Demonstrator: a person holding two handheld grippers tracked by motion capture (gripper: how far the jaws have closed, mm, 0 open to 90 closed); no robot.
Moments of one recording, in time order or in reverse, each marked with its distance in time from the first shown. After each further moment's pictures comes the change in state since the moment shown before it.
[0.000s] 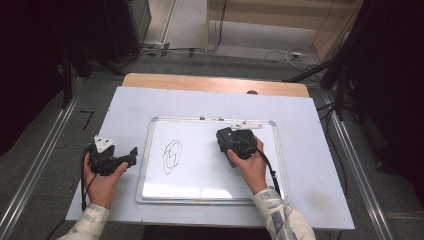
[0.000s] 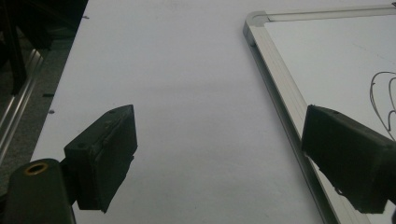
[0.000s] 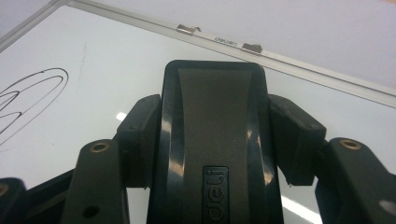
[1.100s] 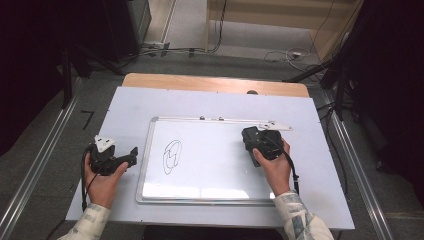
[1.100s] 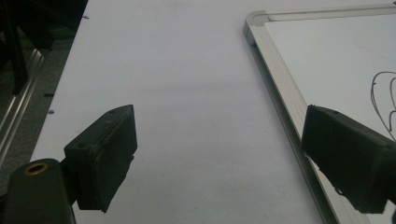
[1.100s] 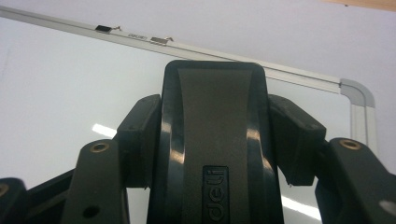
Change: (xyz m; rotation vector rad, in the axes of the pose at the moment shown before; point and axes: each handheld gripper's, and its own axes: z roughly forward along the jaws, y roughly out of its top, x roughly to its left) left arm -0.001 0.001 0.000 0.001 0.003 0.002; right arm -0.057 -0.015 -0.034 -0.024 -0.108 0.076
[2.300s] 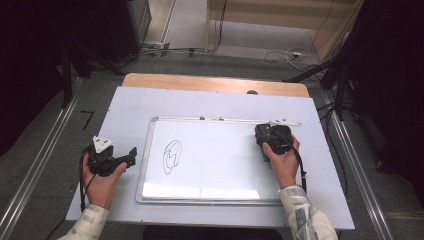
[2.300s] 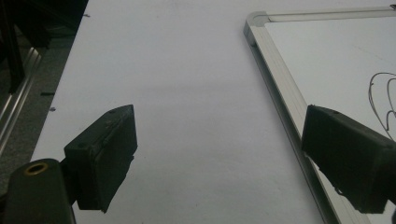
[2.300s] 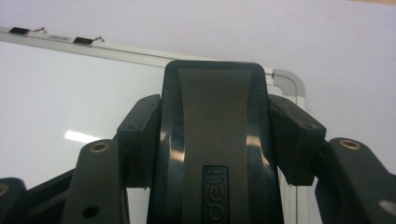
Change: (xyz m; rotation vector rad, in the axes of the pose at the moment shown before) left arm 0.003 -0.001 -0.002 -0.002 -0.007 -0.013; right arm -0.037 0.000 0.008 0.017 -0.110 0.059
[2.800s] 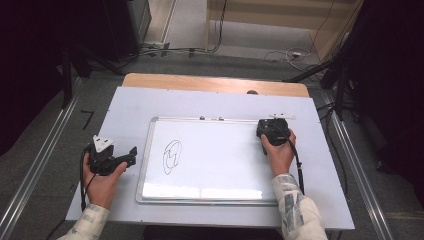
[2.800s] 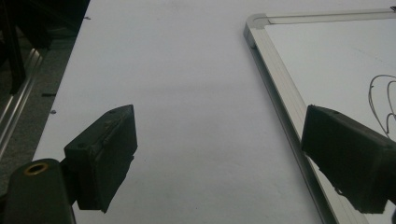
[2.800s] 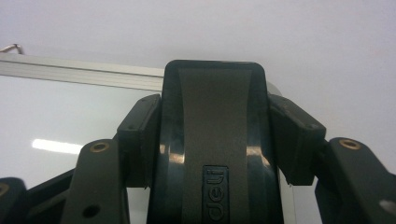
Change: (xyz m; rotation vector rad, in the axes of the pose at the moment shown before) left arm -0.001 0.001 0.001 -0.005 0.002 0.001; right arm -0.013 0.010 0.042 0.025 -0.116 0.050
